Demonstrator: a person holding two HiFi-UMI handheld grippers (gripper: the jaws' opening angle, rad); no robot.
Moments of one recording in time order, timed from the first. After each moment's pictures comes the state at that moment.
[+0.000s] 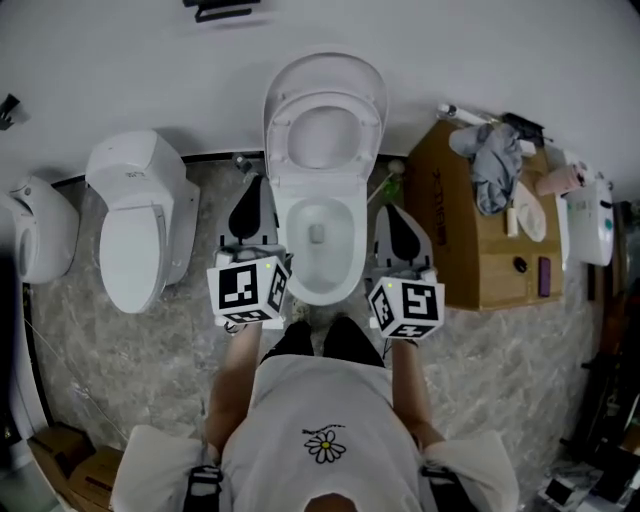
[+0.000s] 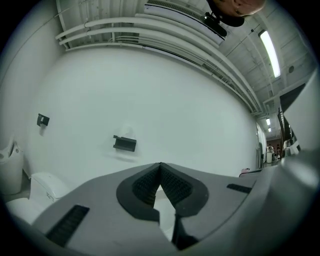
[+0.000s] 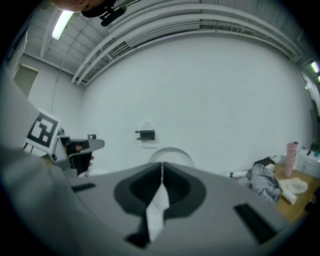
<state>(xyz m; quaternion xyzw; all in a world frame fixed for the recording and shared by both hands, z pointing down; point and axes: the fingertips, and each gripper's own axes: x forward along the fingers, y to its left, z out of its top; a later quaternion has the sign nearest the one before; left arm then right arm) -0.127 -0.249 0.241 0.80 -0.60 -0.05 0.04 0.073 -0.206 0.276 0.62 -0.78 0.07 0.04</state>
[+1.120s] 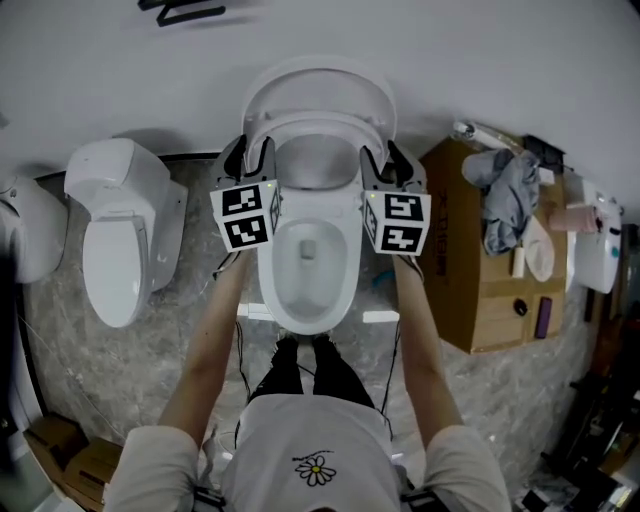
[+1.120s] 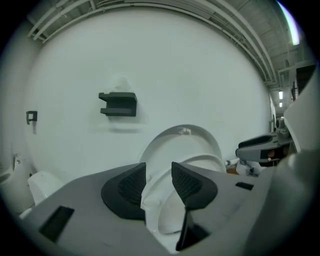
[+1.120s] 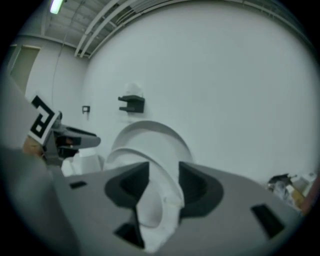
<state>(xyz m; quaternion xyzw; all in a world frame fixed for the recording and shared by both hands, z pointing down) -0.107 -0.480 0.379 0.77 -0.62 0.11 0.11 0.104 -0.468 0.379 0.58 -0.79 0.07 0.18</state>
